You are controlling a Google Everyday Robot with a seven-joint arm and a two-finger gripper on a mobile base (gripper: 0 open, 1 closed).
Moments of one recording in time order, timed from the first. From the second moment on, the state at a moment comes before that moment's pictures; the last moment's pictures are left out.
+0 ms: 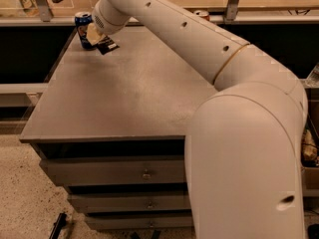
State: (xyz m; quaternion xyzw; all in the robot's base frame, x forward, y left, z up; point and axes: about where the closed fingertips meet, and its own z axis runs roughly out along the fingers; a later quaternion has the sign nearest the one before) arm 0.787 0.173 0.908 -0.40 0.82 0.12 0.39
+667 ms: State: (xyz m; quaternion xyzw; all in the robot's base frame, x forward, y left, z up) arm 0.800 0.173 0.902 -0.43 0.80 0.15 0.39
